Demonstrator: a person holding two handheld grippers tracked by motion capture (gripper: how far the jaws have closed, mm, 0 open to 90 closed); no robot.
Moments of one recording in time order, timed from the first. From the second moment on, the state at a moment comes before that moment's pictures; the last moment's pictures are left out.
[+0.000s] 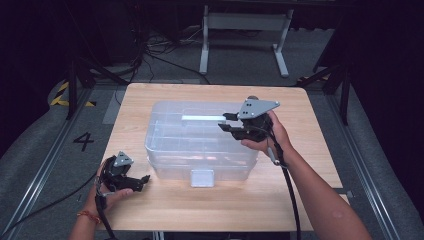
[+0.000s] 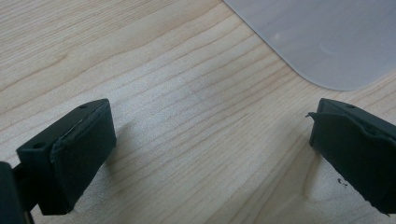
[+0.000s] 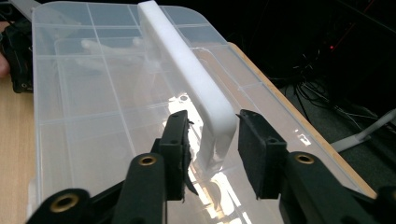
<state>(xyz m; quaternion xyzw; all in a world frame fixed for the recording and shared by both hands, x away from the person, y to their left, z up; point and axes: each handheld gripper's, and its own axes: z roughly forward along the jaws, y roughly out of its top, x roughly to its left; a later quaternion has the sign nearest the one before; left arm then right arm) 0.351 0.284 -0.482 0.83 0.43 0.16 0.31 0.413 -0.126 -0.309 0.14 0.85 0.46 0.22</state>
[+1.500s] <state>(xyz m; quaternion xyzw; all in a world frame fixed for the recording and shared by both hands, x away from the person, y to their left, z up) 0.340 0.282 -0.482 0.82 0.44 0.17 0.32 0.432 -0.123 -0.296 0.14 0.86 0.45 0.18</state>
